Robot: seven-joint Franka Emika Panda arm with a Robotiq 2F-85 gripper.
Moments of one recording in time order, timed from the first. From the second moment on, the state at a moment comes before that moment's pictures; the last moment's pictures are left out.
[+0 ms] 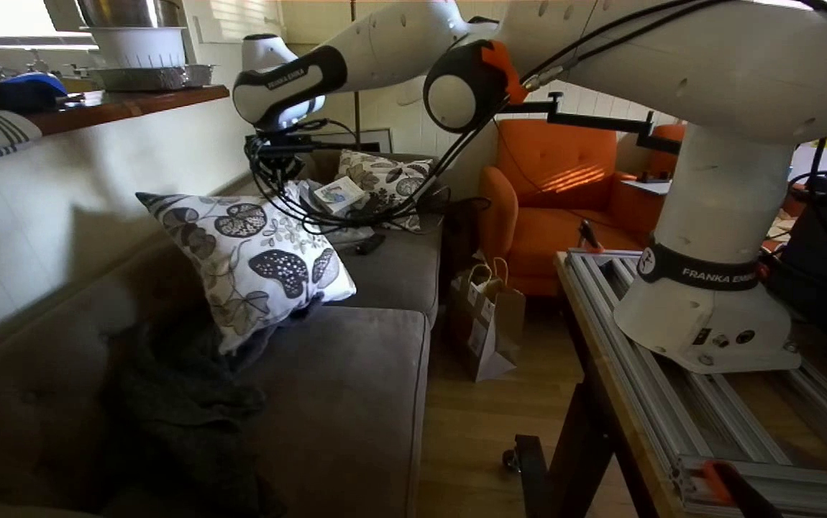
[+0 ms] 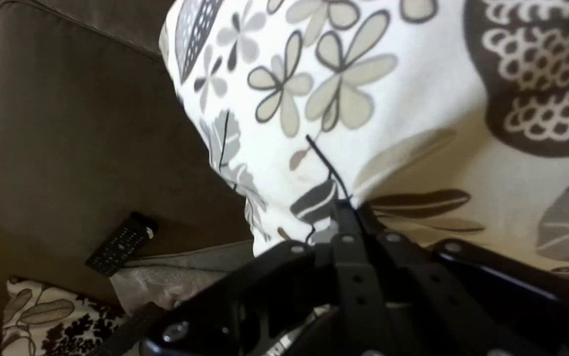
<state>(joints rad) -0.37 1.34 -0.27 -0.54 0.13 2.09 0.66</state>
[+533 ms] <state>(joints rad) -0.56 1.36 -0.12 -0.45 0.13 2.09 0.42</state>
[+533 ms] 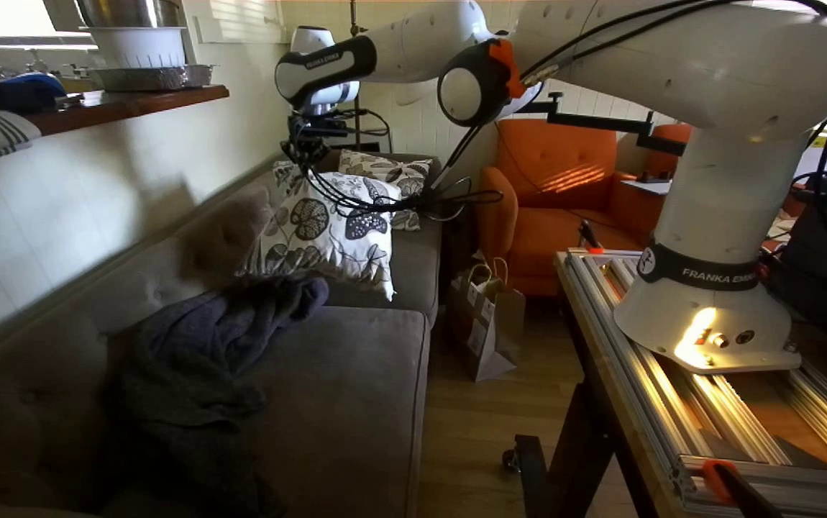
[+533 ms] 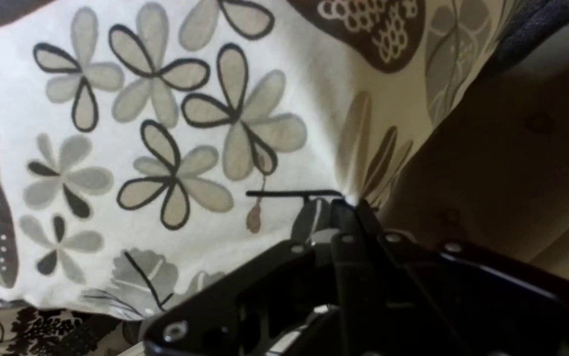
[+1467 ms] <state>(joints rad) -0.55 1.38 -0.10 -0.46 0.13 2.11 0.43</state>
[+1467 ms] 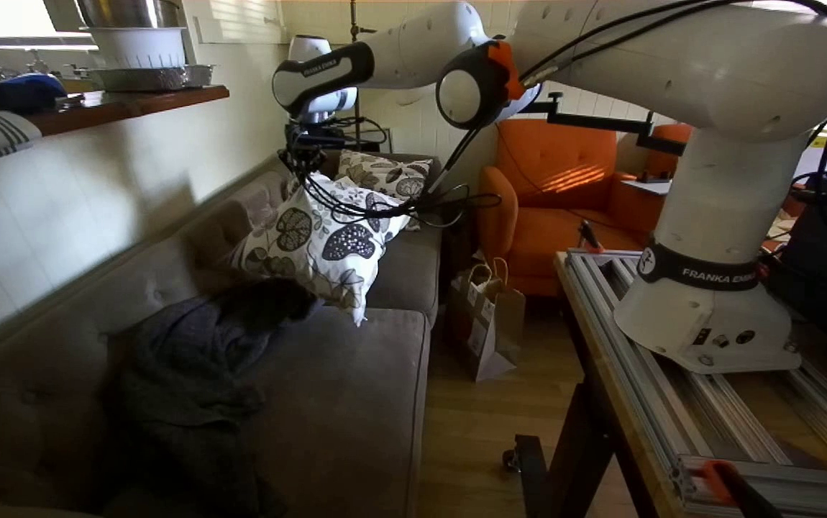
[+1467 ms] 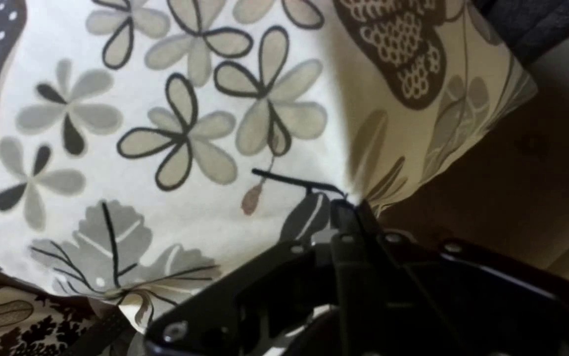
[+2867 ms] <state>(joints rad) -0.57 1.44 -0.05 -0.45 0.17 2.74 0.50</state>
